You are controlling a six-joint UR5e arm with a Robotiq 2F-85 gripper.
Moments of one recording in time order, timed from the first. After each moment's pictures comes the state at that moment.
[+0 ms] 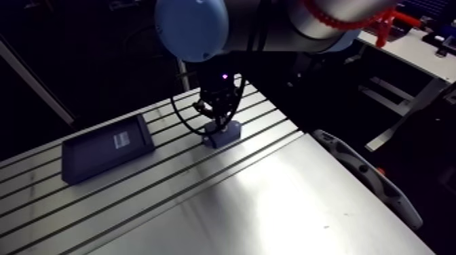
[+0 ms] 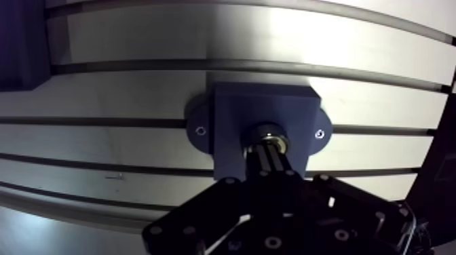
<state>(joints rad) -0.57 -1.15 1.83 -2.13 -1.63 -2.17</state>
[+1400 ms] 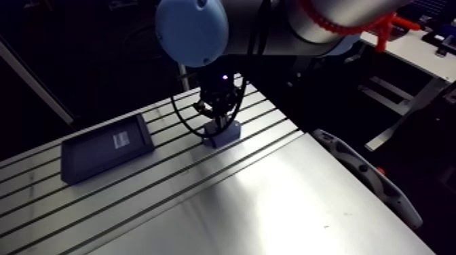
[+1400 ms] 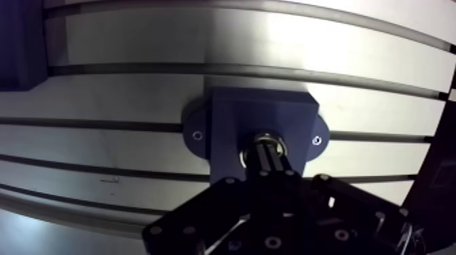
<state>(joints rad) -0.57 -1.15 1.84 -2.17 -1.62 -2.19</state>
